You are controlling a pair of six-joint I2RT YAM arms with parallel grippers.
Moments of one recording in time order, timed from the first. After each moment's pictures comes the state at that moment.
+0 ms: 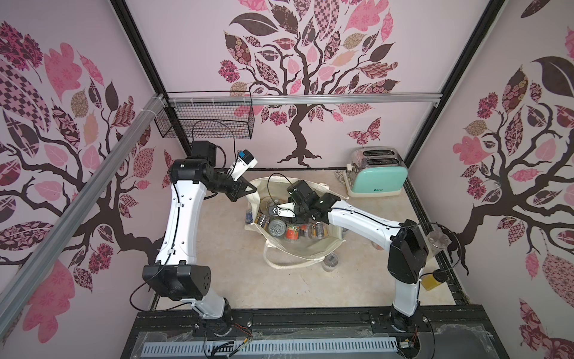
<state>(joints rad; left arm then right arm) 0.00 1.60 1.95 -1.41 0.70 0.70 0.82 1.91 1.66 -0.58 0.10 -0.93</state>
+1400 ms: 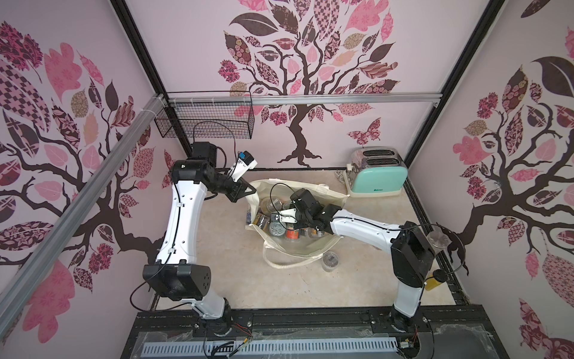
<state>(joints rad) 0.00 1.60 1.93 -1.40 0.68 0.69 0.83 1.85 1.44 -0.31 0.16 -1.01</state>
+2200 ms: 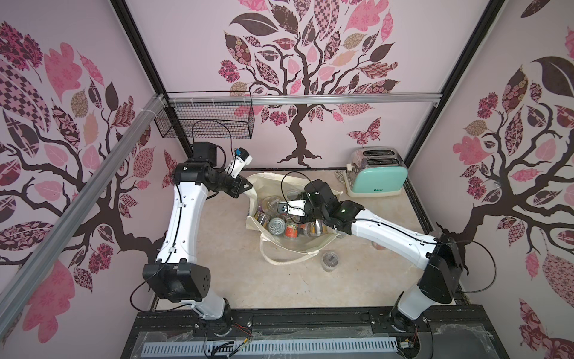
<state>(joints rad) 0.01 1.59 1.86 -1.21 0.56 0.48 0.83 1.63 1.42 -0.34 0.09 -0.95</state>
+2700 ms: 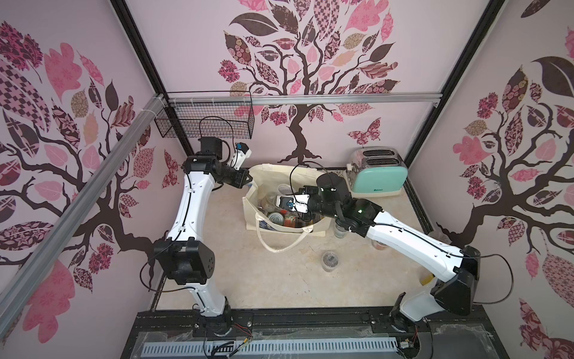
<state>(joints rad) 0.01 1.78 1.97 -1.14 0.49 0.37 0.87 1.51 1.49 -0.32 -0.13 -0.86</state>
